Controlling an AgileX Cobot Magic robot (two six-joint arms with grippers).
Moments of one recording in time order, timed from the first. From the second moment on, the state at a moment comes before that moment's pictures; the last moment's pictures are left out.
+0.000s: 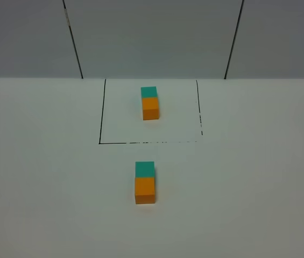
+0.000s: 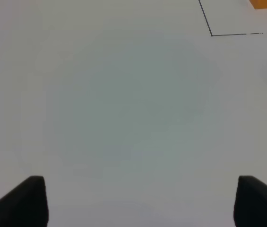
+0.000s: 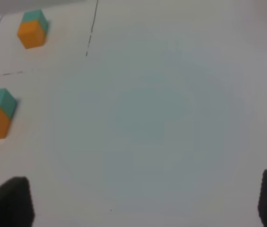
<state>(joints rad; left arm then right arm) 0.00 0.00 -0.51 -0.07 1.07 0.07 0.00 -0.01 -0.49 0.05 1.05 0.08</state>
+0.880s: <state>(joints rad) 0.00 0.00 -0.51 -0.07 1.07 0.07 -0.05 -0.01 -0.49 0.03 1.05 0.11</state>
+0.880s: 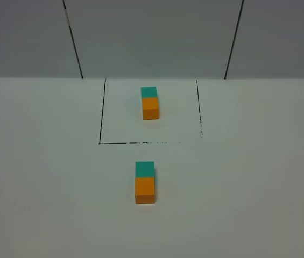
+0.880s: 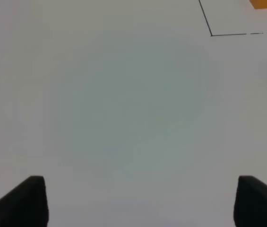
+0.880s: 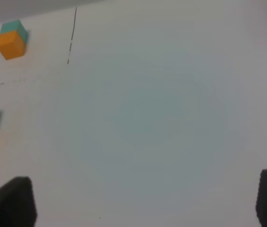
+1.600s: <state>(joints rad) 0.00 0.00 -0.51 -0.07 1.07 0.07 -0.05 -0.01 -0.49 0.03 1.05 0.11</state>
